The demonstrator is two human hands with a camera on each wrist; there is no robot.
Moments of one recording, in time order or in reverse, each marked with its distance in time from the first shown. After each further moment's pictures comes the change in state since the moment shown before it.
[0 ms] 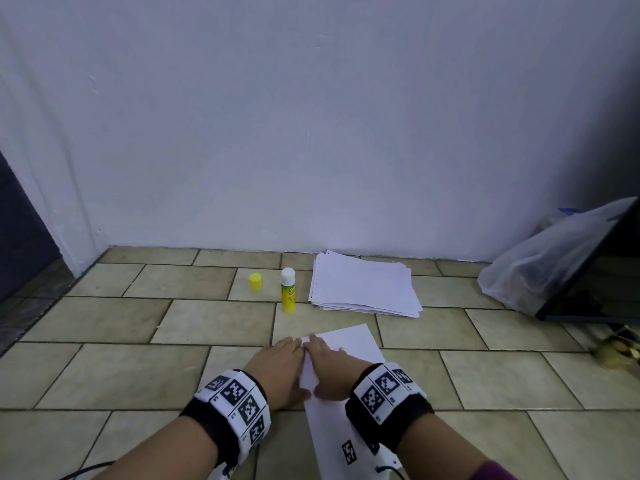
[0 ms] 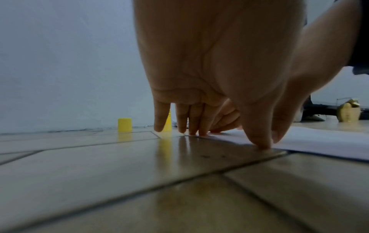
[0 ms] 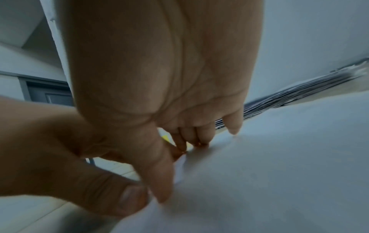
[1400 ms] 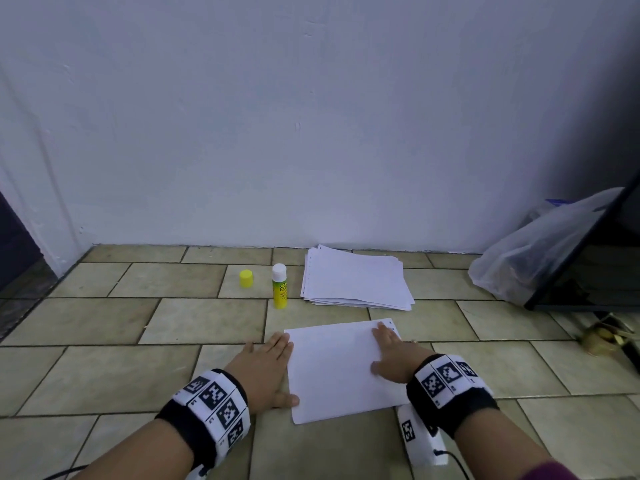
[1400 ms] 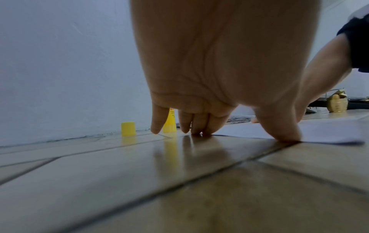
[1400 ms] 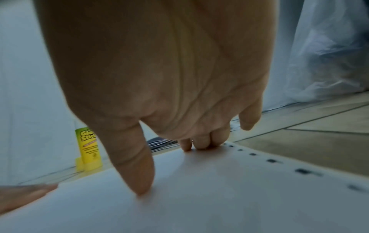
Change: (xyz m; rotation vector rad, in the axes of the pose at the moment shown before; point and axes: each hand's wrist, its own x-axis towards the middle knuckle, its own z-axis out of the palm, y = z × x) left_hand -0.011 -0.010 0.000 0.143 -0.211 0.015; right_hand -0.027 0.098 -0.006 0.001 -0.079 0.361
